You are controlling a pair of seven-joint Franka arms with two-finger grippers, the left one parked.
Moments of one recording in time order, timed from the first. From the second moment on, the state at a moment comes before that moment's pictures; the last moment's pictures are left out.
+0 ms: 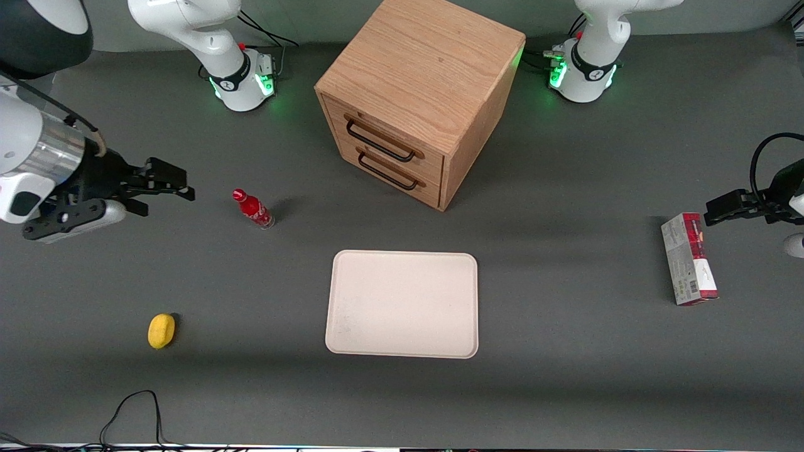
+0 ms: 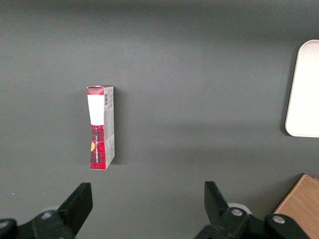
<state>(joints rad) 0.19 0.17 -0.02 -1.40 0.21 1.54 -0.06</state>
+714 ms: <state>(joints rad) 0.50 0.34 0.01 -1.36 0.21 1.55 -0.29</state>
